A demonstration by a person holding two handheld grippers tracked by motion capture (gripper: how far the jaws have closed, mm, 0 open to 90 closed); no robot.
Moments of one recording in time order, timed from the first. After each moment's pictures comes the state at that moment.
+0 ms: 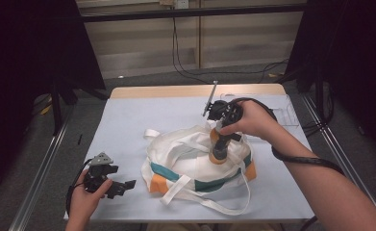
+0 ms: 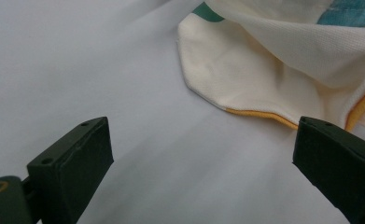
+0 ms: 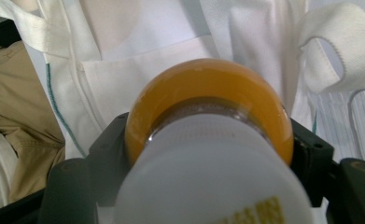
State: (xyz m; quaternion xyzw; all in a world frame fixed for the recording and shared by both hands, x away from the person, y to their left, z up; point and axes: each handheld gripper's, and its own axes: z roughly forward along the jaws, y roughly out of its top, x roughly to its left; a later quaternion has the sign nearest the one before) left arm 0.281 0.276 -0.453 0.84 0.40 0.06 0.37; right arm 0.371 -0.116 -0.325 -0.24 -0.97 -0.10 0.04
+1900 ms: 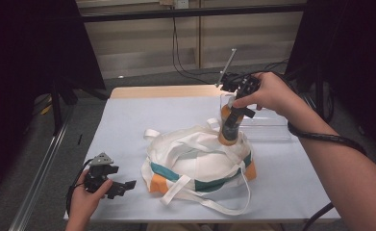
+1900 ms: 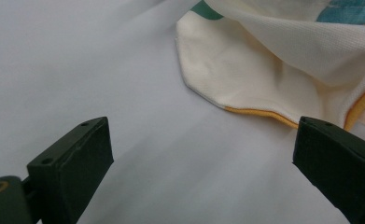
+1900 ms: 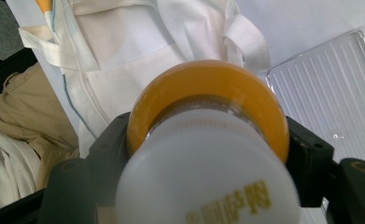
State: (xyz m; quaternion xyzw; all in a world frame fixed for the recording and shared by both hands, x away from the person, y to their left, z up) left arm 0.281 0.276 -0.453 0.84 0.40 0.06 0.37; right arm 0.391 -0.149 -0.261 -0.29 -0.95 -0.11 0.03
